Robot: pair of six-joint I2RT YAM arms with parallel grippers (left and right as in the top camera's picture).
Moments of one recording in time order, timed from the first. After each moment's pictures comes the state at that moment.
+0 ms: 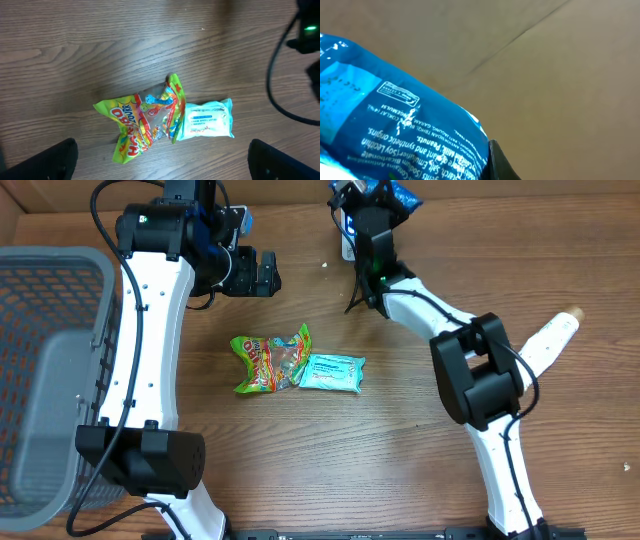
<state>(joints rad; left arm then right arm) -0.09 1.90 2.09 -1.42 0.20 -0.05 0.44 2.46 1.84 0.55 0.63 -0.82</state>
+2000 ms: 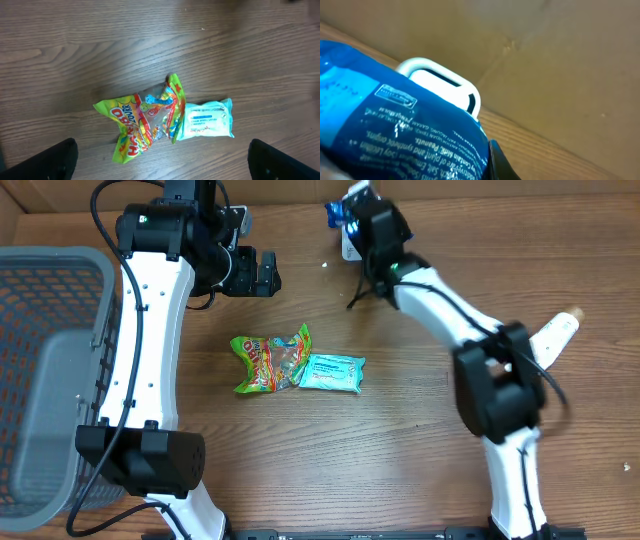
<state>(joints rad) -0.09 1.90 2.09 -1.42 0.21 -0.05 0.42 2.28 1.84 -0.05 0.41 -0.31</state>
